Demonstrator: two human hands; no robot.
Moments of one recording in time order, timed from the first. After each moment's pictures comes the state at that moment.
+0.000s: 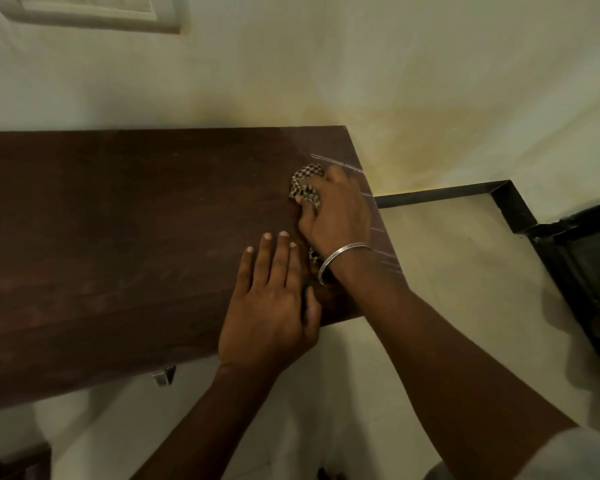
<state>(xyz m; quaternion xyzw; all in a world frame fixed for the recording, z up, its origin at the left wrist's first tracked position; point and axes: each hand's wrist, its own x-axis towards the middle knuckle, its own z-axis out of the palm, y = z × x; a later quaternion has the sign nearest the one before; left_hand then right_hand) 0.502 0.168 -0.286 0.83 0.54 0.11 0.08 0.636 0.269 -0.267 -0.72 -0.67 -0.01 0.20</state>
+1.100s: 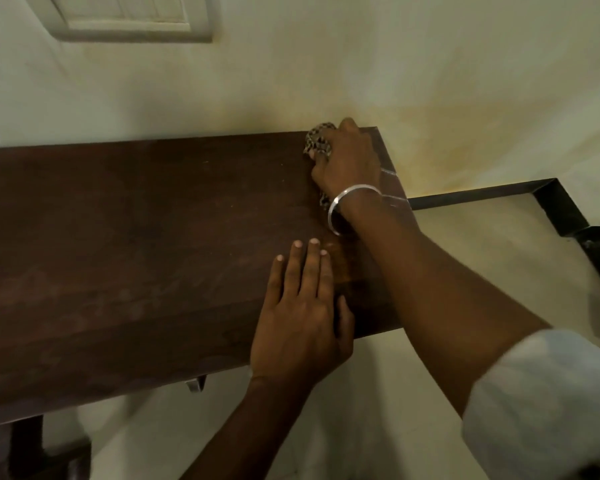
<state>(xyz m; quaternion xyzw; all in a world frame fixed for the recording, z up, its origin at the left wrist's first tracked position) 0.503 0.167 -0.289 0.82 0.55 0.11 0.08 0.624 0.357 -0.260 -0.74 -0.65 0.01 0.18</state>
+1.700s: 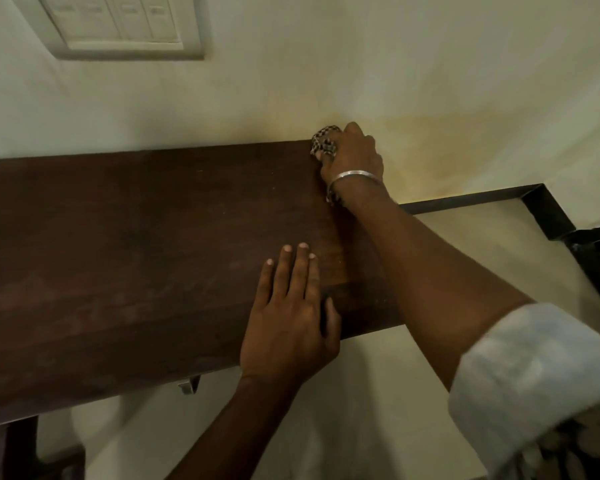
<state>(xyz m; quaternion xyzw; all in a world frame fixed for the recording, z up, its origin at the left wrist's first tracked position) 0.504 0.168 -0.288 0.82 0.55 0.10 0.09 0.650 0.366 -0.248 -0.77 -0.62 0.07 0.15</state>
